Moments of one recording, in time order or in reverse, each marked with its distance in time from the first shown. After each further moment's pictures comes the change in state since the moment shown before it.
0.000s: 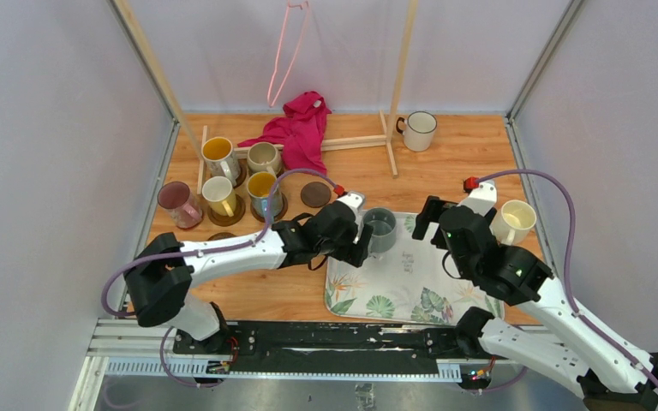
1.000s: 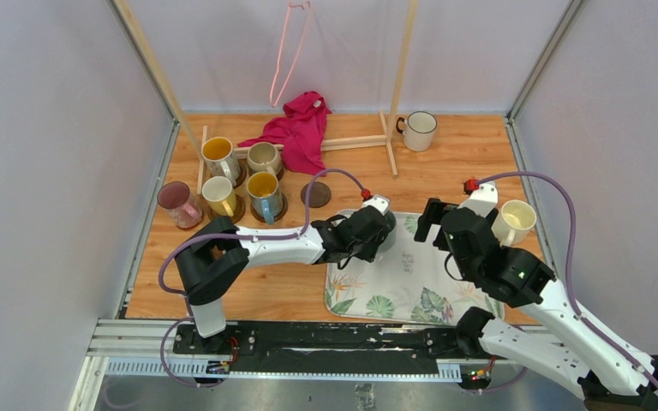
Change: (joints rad) left arm -0.058 0.322 0.187 0.068 -0.111 0.006; right arm 0.000 -0.026 -0.006 -0.016 0.003 -0.027
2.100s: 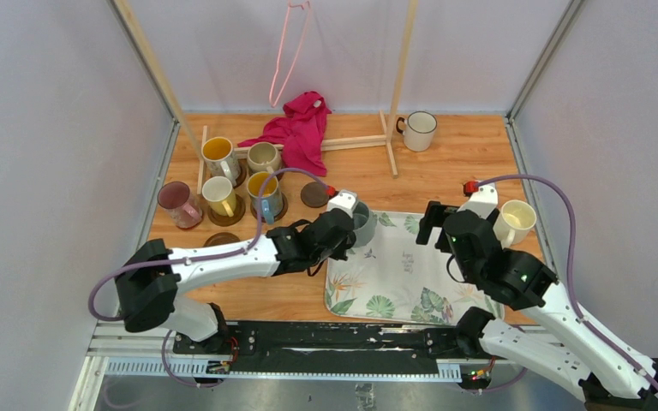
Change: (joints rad) left arm -0.004 -0.366 -0.198 -0.073 -0.121 -0.056; right arm 0.000 -0.013 -0.013 0.000 -0.006 -0.052
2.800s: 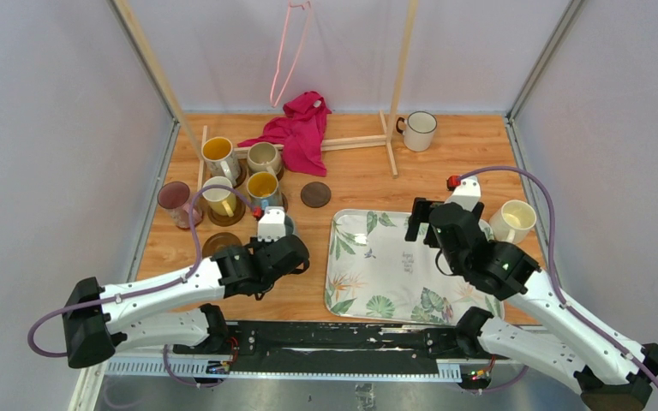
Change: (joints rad) left arm -0.001 -0.402 -0.214 -0.495 -0.330 -0.337; right arm -0.005 0.083 -0.006 0.076 -0.042 -0.025
